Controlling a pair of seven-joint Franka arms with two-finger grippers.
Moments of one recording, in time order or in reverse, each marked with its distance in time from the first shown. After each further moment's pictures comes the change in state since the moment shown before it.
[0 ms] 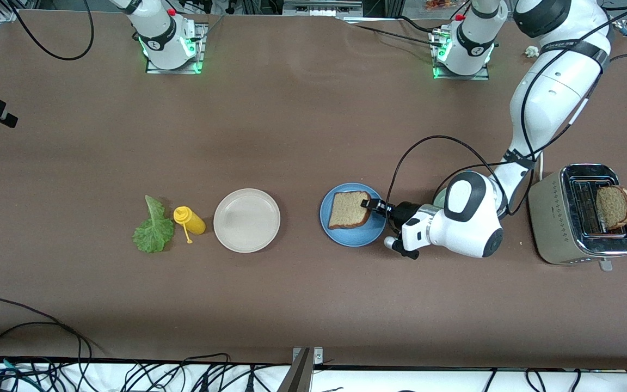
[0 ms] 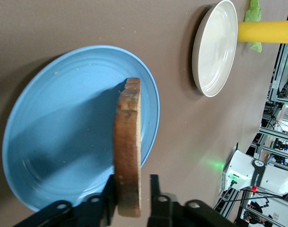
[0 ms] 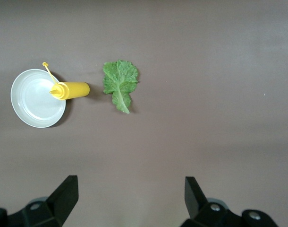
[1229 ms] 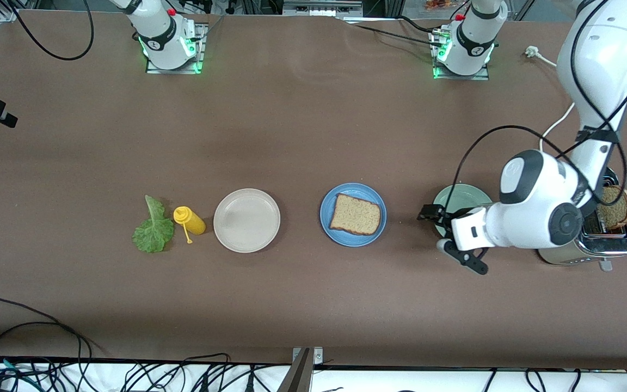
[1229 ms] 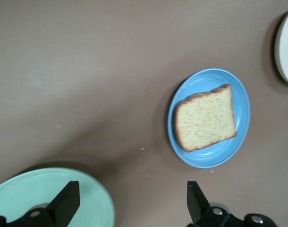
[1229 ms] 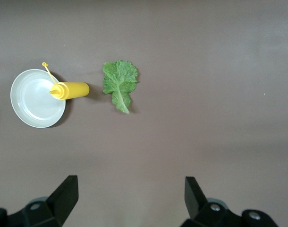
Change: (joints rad) left arm 0.101 -0.223 0.013 0.016 0.427 -0.060 0.009; right arm -0.001 0.001 -0.001 0.000 0.000 0.000 0.000
